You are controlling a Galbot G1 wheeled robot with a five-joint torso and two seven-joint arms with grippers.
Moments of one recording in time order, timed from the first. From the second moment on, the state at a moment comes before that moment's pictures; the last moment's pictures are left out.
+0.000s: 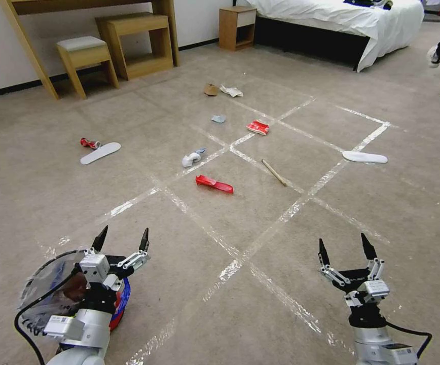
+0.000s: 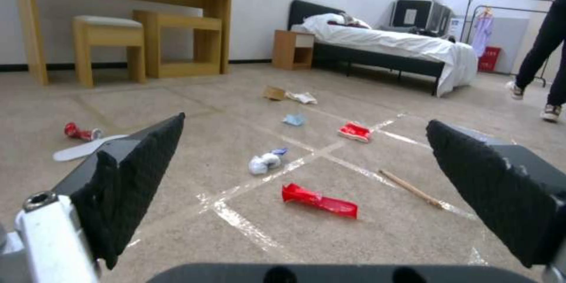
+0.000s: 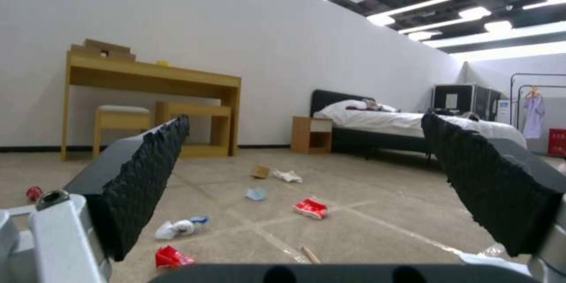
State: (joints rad) left arm 1.69 -1.49 -0.70 -2.20 -0.29 -0.14 0.22; right arm -1.66 1.40 0.70 1.91 0.27 0.70 -0.23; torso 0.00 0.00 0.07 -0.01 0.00
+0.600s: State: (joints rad) left arm 1.69 -1.49 -0.70 -2.20 -0.29 -0.14 0.22; right arm -1.66 1.40 0.70 1.91 0.28 0.70 -0.23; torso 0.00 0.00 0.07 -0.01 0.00
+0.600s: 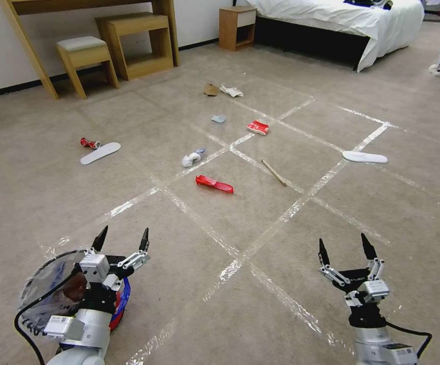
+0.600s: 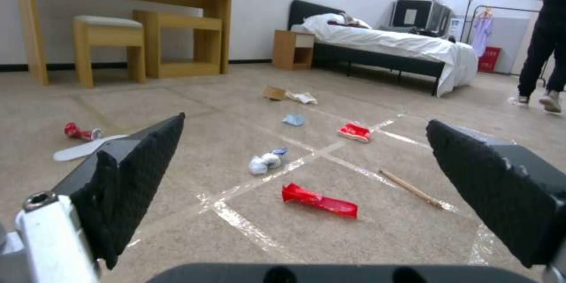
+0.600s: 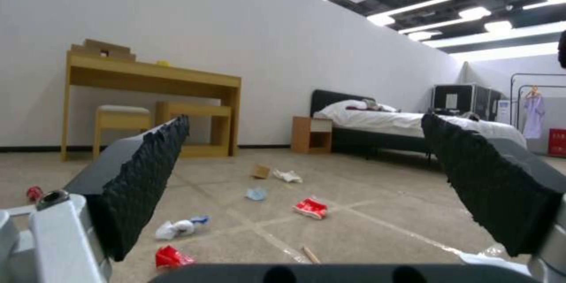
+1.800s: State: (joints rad) left arm 1.69 -1.49 -0.70 -2.20 -0.29 -0.14 0.22; right arm -1.66 1.40 0.70 1.91 0.27 0.70 -0.23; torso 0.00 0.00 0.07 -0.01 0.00
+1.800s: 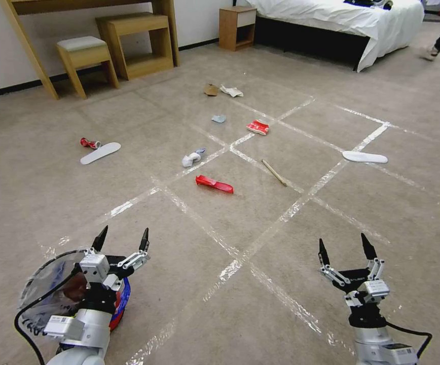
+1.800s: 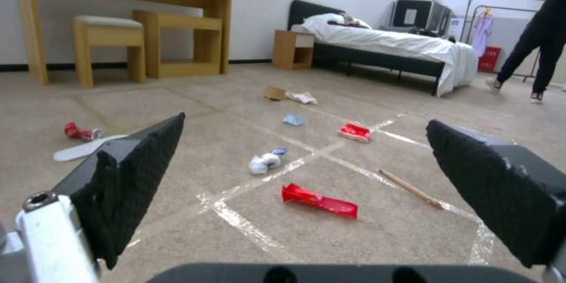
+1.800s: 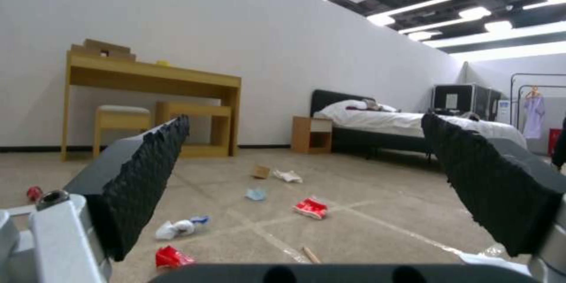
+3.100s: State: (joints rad) left arm 1.53 -1.34 -0.68 -2.24 -0.37 0.08 -0.05; right arm -1.39 1.31 0.58 2.00 0.09 0.58 0.25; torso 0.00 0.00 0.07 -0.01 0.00
